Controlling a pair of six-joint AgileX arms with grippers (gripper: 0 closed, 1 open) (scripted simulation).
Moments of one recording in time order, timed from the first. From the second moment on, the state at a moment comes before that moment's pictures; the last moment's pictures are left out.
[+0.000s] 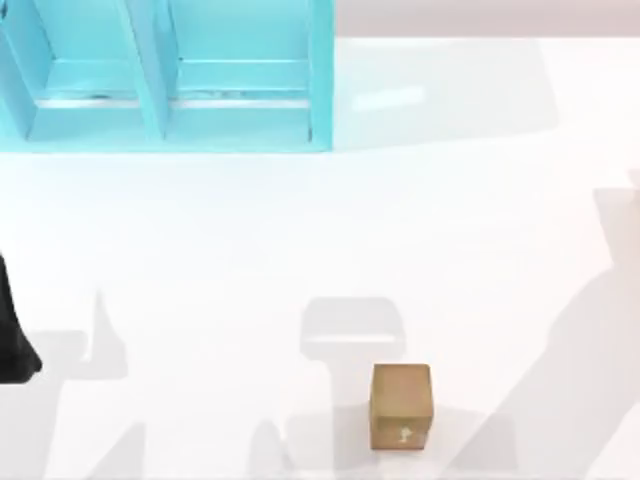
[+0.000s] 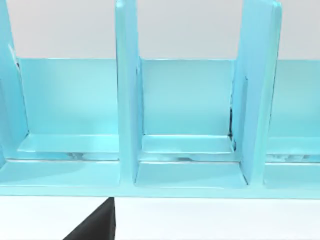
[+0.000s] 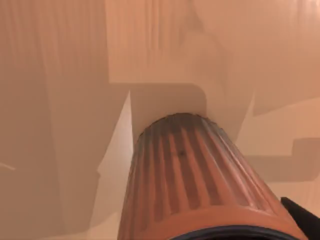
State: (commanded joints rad) left arm 0.00 0.00 0.00 0.00 0.00 0.00; right arm -0.48 2.10 1.58 -1.05 0.00 -0.46
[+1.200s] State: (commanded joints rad) left arm 0.00 0.00 0.00 0.00 0.00 0.00; right arm -0.46 2.10 2.04 -1.50 0.00 -0.46
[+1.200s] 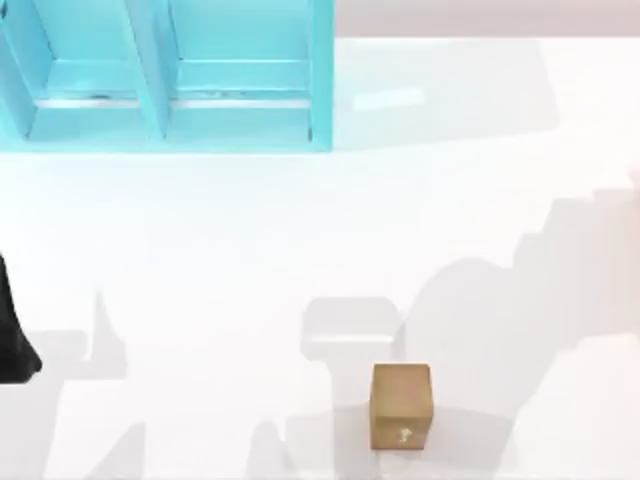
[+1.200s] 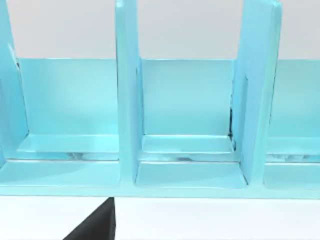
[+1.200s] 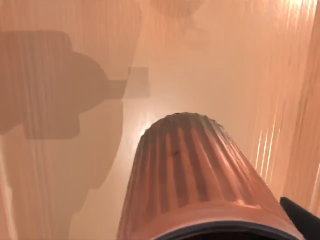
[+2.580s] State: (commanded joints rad) left arm 0.00 0.00 0.00 0.00 0.00 0.00; right arm 0.18 1.81 1.38 -1.09 0.04 0.16
